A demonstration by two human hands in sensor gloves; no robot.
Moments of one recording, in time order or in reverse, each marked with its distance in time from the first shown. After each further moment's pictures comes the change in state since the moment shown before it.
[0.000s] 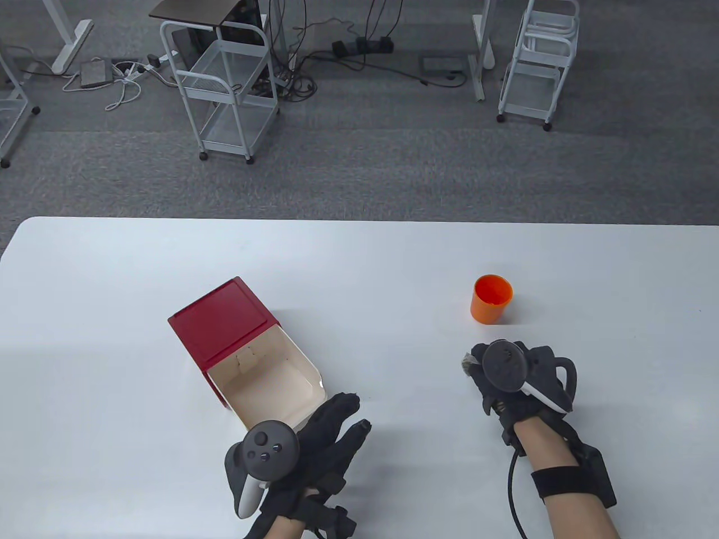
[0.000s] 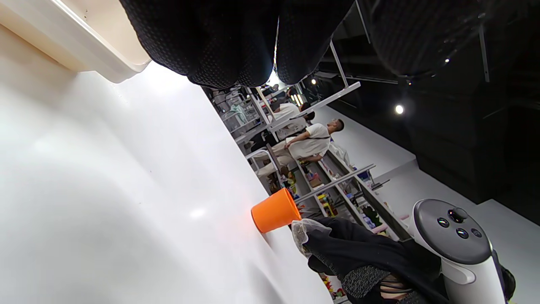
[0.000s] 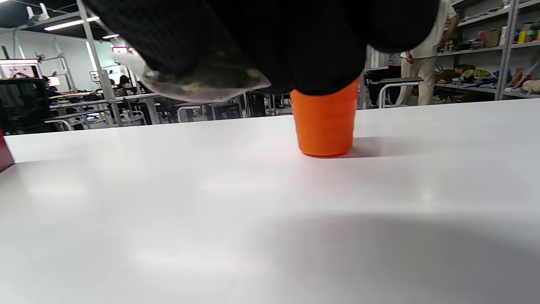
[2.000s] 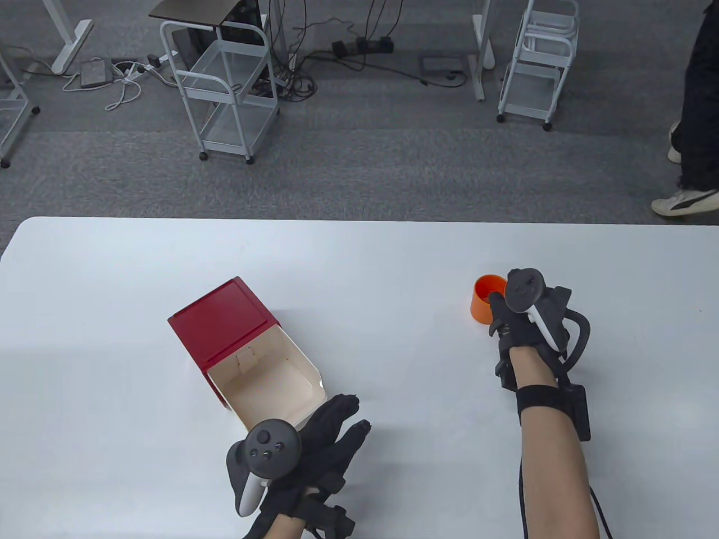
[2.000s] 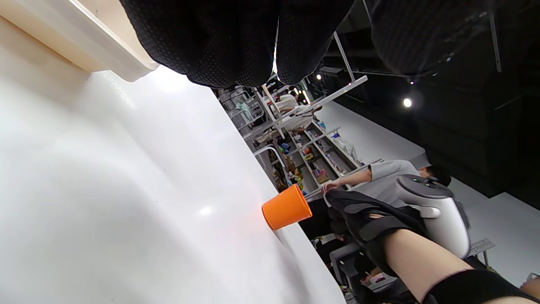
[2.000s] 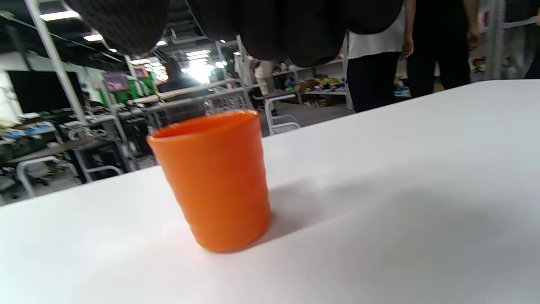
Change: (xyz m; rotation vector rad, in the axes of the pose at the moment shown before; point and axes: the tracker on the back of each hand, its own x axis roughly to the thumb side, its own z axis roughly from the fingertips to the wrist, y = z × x) left_hand -0.002 -0.001 -0.001 -0.012 0.021 -0.025; right_hand -0.041 -0.023 -0.073 -0.108 0.420 -0.090
